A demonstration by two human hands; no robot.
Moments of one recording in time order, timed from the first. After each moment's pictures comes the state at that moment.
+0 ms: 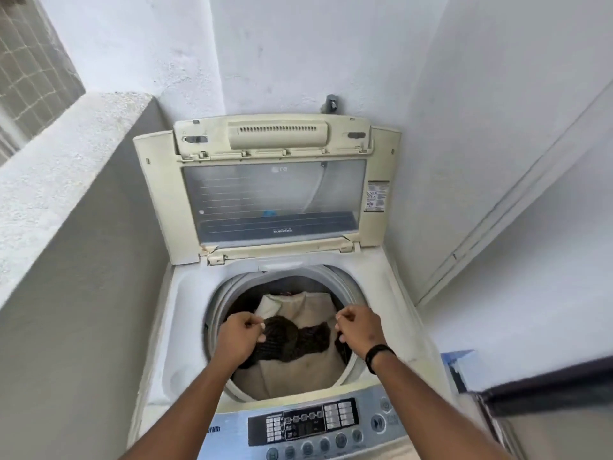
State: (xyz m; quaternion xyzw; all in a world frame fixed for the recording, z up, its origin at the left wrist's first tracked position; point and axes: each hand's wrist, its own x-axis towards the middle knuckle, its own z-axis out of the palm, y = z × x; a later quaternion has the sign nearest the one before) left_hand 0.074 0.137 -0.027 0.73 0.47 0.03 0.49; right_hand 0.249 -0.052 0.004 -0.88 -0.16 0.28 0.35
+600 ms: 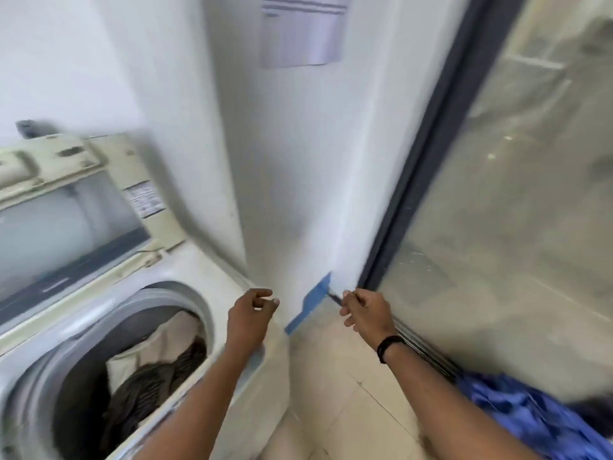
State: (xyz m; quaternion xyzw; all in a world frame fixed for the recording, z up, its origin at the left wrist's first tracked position) left_hand 0.205 -0.139 0.013 0.83 0.14 -0.01 0.54; right_hand 0.204 -0.380 0.047 -0.81 0.14 0.05 0.56
